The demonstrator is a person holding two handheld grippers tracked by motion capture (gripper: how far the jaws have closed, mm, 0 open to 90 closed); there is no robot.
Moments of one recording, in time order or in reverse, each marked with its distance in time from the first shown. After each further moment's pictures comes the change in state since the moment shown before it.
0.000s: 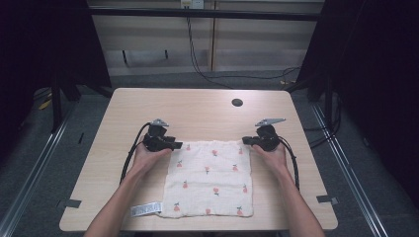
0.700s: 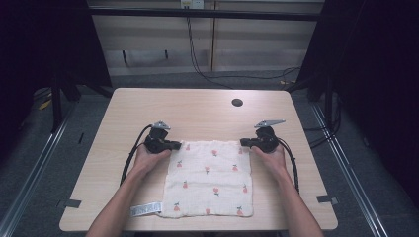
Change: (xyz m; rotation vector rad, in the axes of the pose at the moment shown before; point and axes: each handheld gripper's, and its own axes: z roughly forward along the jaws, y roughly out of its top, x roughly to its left) left arm 0.001 -0.005 0.002 0.000 -0.092 0.043; right arm 0.003 -0.002 0.000 -0.014 0.059 0.012
